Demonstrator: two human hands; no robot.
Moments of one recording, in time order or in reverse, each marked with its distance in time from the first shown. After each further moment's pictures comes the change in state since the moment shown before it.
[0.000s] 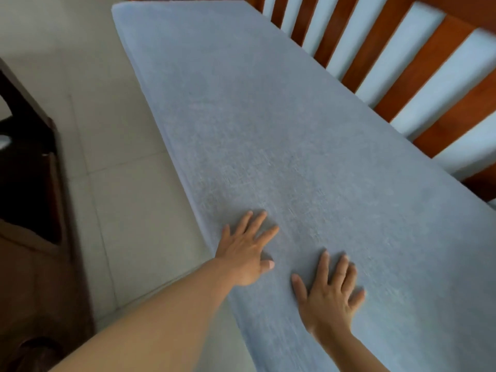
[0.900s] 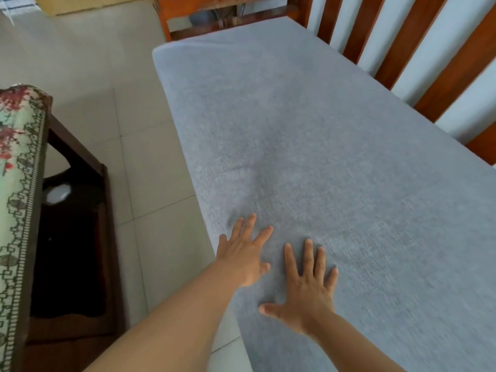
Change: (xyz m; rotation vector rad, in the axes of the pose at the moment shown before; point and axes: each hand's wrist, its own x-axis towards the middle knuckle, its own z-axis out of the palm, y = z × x) left_hand 0.127 -0.146 -0.136 -0.012 -0.123 -0.288; right_hand 0.164 -0.208 -0.072 -0.146 -0.301 -0.453
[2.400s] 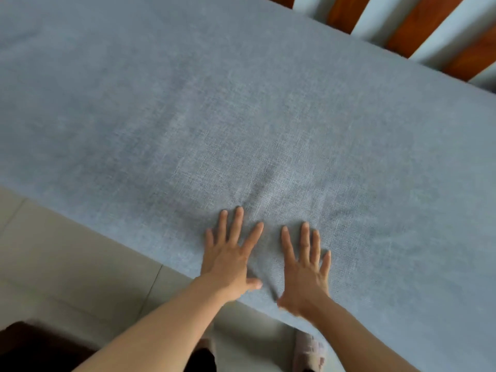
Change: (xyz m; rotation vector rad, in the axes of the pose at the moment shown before) left_hand 0.190 -0.158 -0.163 0.464 -0.232 0.657; right_hand 0.164 -0.166 -0.109 0.498 0.020 0.614
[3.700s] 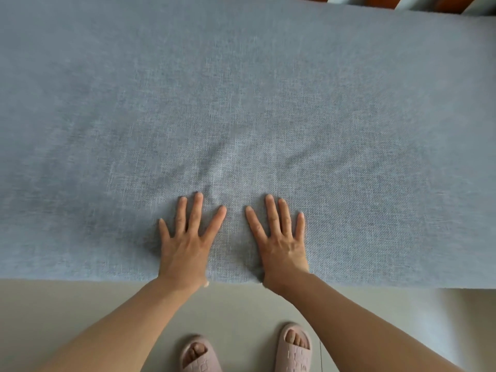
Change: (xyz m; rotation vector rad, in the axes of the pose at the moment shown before) left_hand 0.079 -0.003 -0.029 0.362 0.193 0.103; right_hand 0.053 0.031 -0.020 -0.117 0.197 0.052
